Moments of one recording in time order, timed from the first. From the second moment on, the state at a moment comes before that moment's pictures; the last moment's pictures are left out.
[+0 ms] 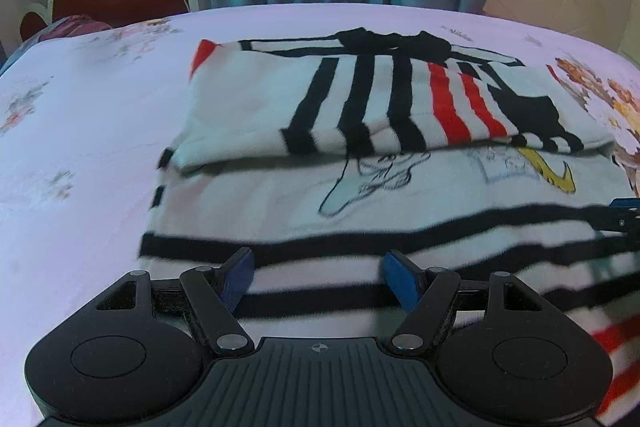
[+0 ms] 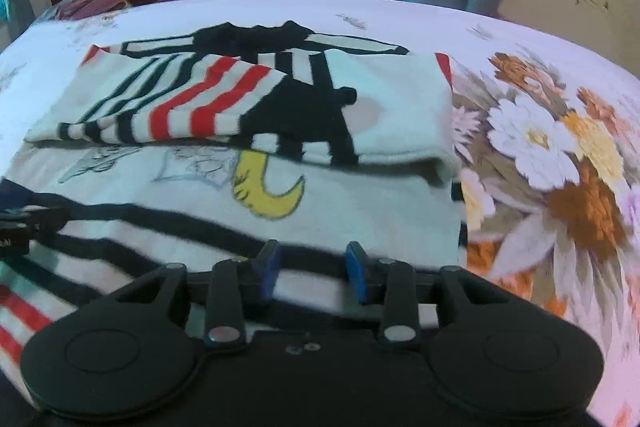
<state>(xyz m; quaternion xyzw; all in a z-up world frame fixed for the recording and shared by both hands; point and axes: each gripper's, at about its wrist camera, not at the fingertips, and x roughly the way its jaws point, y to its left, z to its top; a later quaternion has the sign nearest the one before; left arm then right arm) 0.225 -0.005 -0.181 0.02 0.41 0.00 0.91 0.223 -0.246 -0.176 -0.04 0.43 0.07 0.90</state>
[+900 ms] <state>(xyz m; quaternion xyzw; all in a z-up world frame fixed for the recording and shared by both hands) 0.132 0.008 -0.177 0.04 0.42 -0.02 0.91 0.122 -0.234 -0.172 -0.03 0.43 0.07 0.90</state>
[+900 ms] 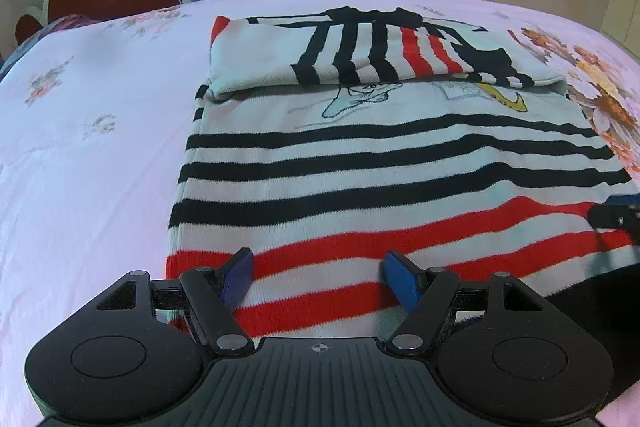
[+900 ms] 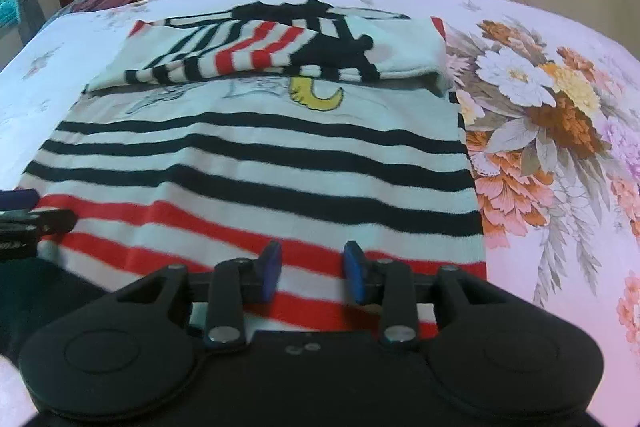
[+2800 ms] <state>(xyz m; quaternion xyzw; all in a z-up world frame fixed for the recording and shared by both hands) 0.047 0.059 -0.179 -0.01 0.44 0.00 0.90 0.024 -0.285 -0.172 0.02 0.44 -0.03 0.90</state>
